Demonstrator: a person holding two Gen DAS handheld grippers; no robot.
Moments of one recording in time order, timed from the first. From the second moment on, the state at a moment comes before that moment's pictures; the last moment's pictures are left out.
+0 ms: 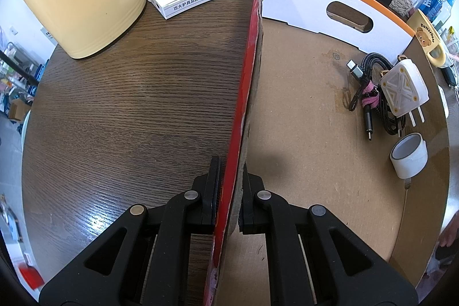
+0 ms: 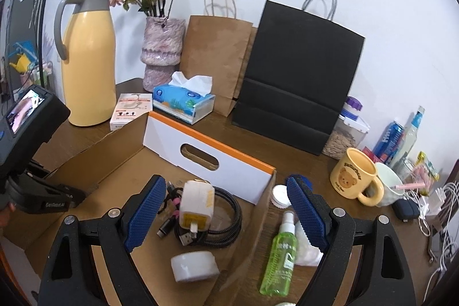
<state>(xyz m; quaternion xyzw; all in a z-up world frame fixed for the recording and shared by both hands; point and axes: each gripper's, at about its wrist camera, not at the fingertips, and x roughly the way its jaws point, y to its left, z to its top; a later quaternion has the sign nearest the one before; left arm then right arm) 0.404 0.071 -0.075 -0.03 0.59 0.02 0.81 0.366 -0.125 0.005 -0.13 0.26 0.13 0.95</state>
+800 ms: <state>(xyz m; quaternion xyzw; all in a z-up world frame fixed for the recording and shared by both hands) 0.404 0.072 -0.075 -0.03 0.59 0.02 0.81 0.301 -0.238 -0.038 -0.08 0.37 0.02 0.93</state>
